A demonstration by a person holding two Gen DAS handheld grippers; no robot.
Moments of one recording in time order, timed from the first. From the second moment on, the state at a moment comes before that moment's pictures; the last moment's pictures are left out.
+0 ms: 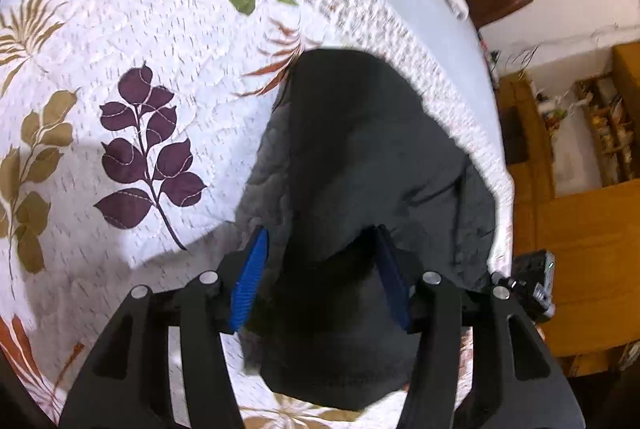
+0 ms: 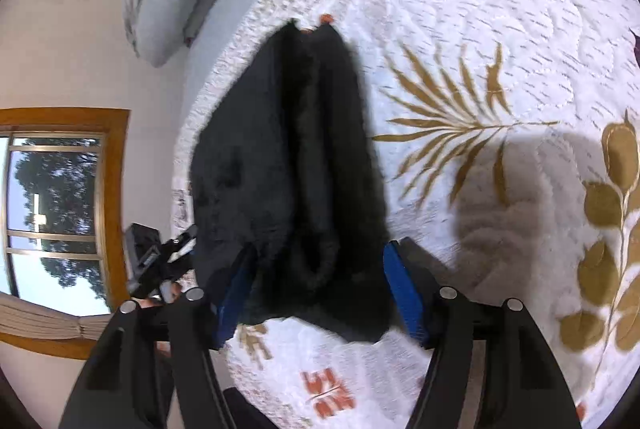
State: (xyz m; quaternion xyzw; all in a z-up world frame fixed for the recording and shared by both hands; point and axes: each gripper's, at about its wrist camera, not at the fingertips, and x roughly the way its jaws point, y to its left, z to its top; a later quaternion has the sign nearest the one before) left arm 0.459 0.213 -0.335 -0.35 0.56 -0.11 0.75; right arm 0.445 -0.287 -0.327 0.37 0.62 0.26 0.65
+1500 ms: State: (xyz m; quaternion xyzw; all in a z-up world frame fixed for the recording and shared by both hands) left arm -0.075 0.054 0.045 -0.03 0.36 0.02 0.93; right arm -0.034 -0.216 0.084 0.01 0.35 0.10 0.93
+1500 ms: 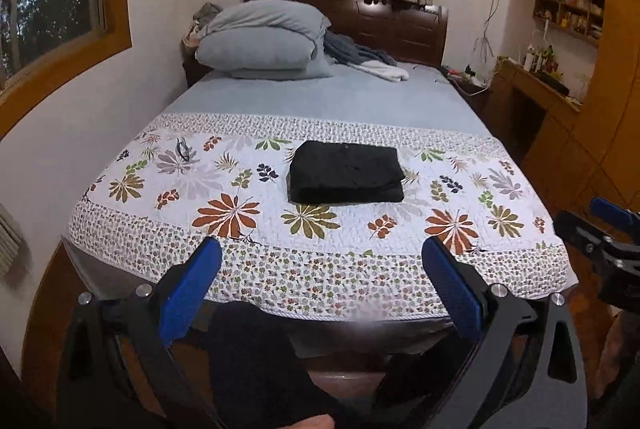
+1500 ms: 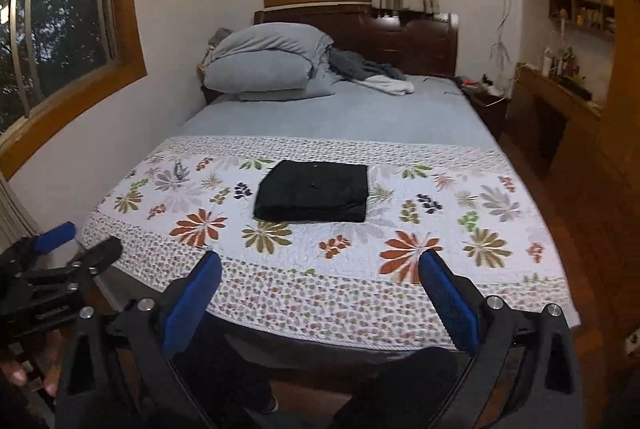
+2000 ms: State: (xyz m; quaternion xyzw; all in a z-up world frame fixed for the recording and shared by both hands) left arm -0.107 0.049 0.073 -0.06 0.35 0.04 0.93; right arm -0.071 -0.214 0.115 0.02 0.31 0.09 0.95
